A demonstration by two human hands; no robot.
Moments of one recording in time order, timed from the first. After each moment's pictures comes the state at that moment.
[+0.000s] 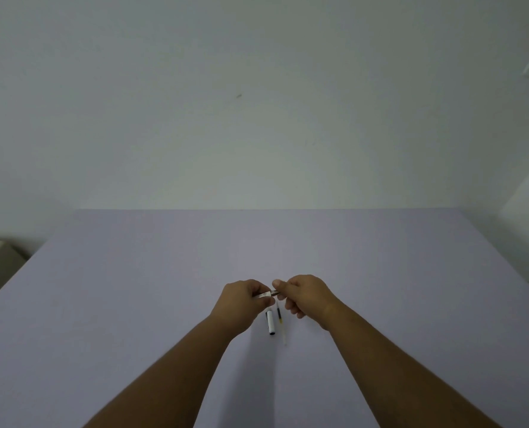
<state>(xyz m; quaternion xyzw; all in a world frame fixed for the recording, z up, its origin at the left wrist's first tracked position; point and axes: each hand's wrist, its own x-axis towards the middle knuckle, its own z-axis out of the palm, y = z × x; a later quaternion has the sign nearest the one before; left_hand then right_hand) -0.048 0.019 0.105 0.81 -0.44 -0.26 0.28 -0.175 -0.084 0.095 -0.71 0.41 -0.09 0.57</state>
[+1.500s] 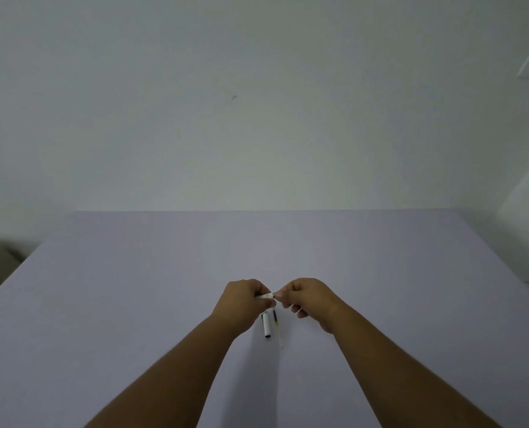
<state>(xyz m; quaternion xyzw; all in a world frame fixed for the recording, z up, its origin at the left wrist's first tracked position) -0.053 0.004 0.103 0.81 -0.44 -0.26 0.27 -0.188 -0.097 0.089 -0.67 0.40 -0.08 0.62</state>
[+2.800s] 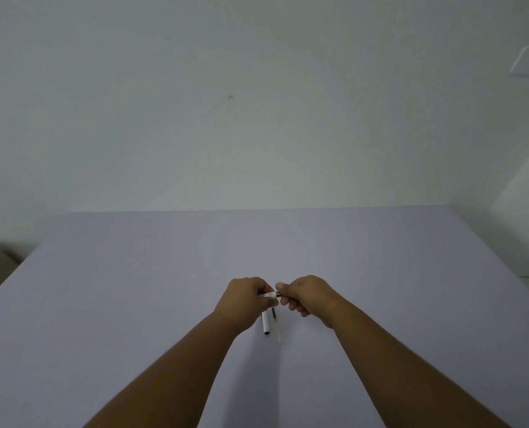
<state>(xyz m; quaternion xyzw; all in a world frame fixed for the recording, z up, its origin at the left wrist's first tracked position) -0.058 0.005 0.107 0.80 -0.46 -0.27 0.27 -0.188 -0.094 0.100 -0.69 0.43 -0.04 0.57</state>
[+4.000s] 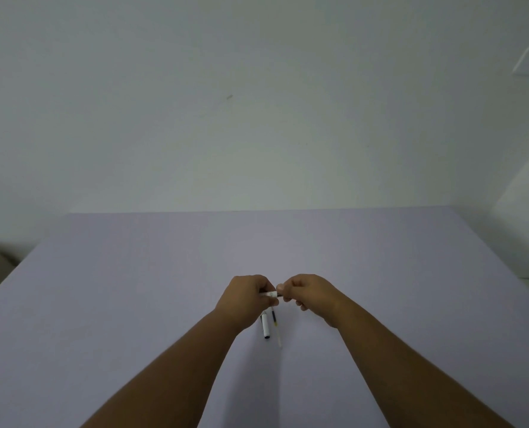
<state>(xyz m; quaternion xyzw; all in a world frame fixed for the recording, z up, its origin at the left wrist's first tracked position) -0.054 -0.006 0.109 0.79 -0.47 -0.27 0.27 -0.189 -0.105 0.095 -0.71 0.40 -0.07 0.57</state>
